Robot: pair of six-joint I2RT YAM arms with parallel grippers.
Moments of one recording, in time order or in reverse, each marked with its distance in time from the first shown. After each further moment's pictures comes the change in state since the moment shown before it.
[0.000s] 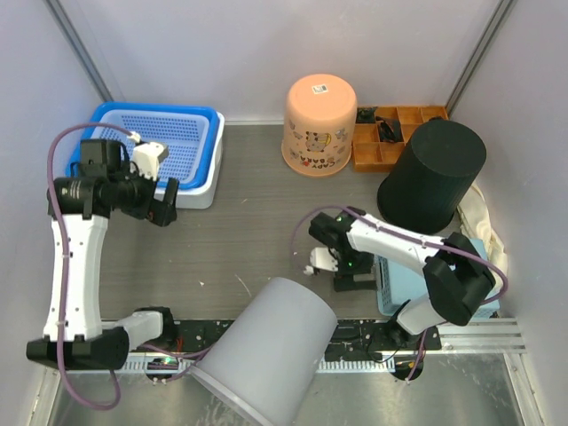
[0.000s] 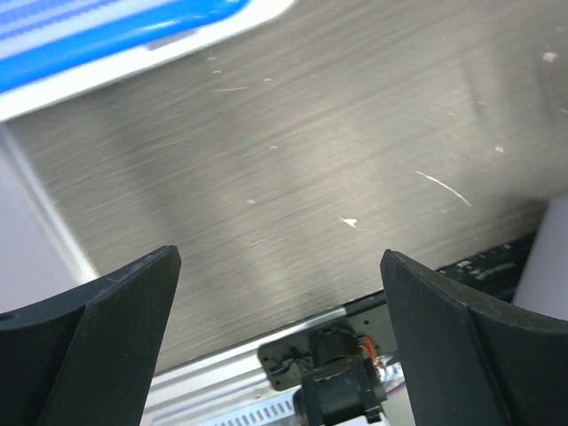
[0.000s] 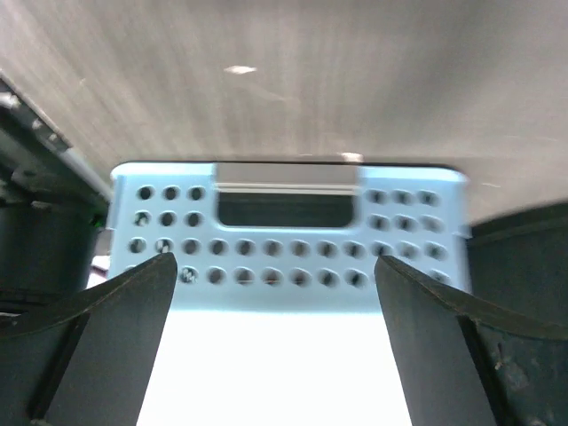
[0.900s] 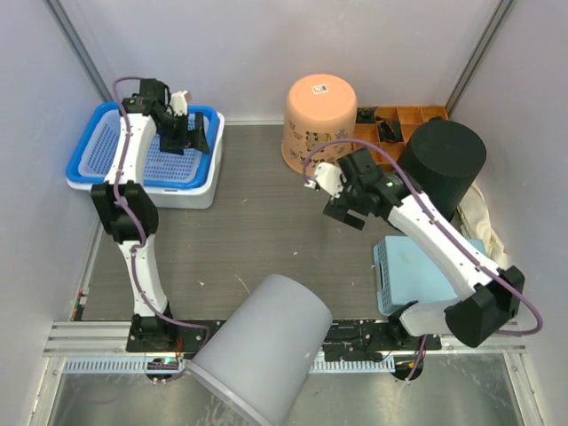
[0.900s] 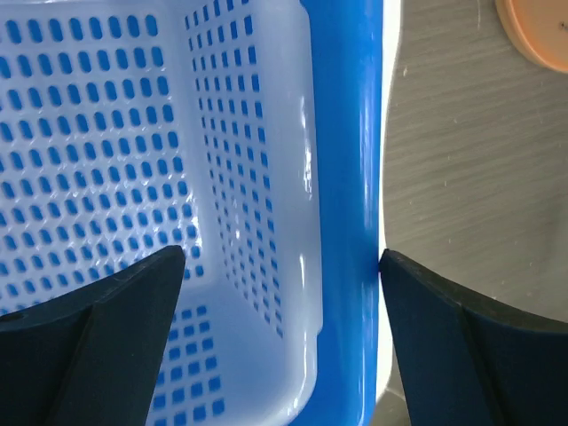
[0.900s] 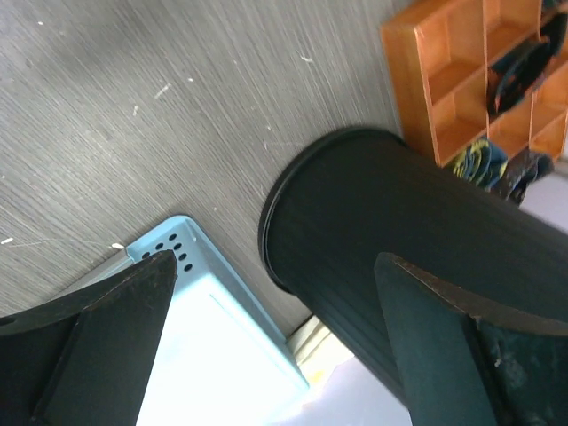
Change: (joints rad) left arm -0.001 0.997 0.711 0.209 0.040 -0.282; right arm -0.190 -0.130 0.432 0.244 0.041 0.043
